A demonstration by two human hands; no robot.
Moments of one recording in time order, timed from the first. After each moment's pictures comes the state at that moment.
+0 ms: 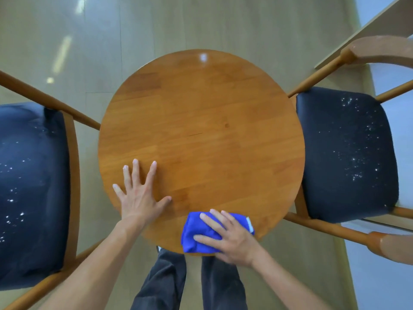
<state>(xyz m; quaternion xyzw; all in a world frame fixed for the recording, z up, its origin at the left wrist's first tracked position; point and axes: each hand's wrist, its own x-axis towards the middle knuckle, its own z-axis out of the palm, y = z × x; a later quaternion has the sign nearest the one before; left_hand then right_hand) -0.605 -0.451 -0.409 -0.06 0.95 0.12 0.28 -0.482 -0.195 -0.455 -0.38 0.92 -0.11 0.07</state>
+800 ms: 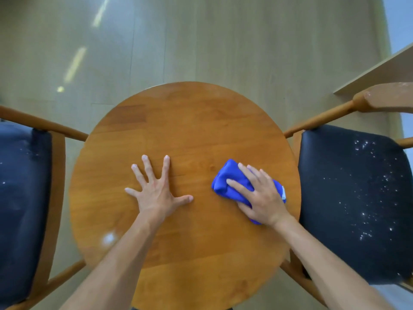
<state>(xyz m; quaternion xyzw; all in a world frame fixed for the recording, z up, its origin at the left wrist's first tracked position) -0.723 -0.336 -0.419 -0.14 0.93 0.09 0.33 -0.708 -0.055 -0.456 -0.28 0.95 -0.11 0.01</state>
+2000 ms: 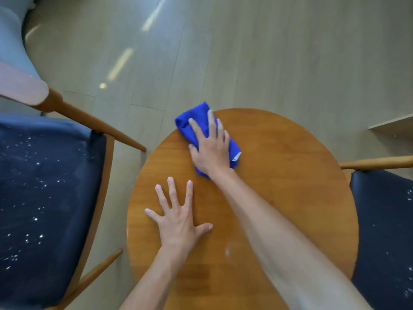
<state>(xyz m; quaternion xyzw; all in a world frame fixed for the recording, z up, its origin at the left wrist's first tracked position) -0.712 -0.427 -0.419 -0.14 0.92 0.09 0.34 -0.867 -0.370 -0.451 -0.12 0.98 -0.14 0.07</state>
